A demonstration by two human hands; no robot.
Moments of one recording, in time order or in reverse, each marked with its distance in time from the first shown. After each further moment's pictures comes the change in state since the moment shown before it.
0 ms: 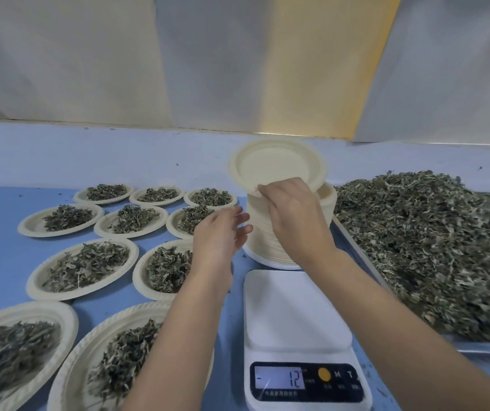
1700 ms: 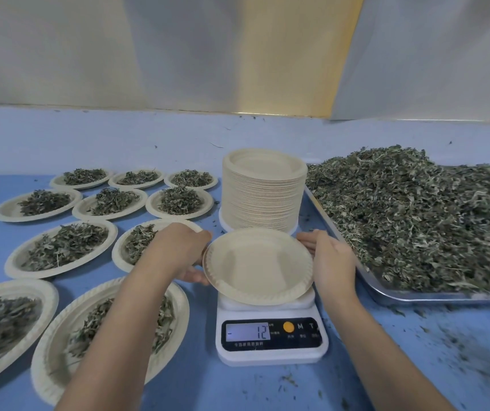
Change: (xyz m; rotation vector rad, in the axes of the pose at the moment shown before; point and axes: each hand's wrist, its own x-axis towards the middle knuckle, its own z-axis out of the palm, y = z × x) left_hand -0.012 -0.007 -0.037 1.011 -0.147 -0.158; right_hand -0.112 0.019 -0.036 0.656 0.110 1.244
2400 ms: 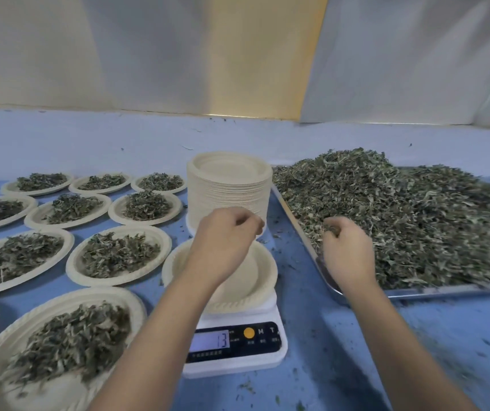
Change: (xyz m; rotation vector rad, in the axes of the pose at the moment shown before) left_hand -0.040 0.064 0.074 -0.076 0.036 0.535; right_hand 0.040 -0.018 -0.071 -0.640 0.130 -0.212
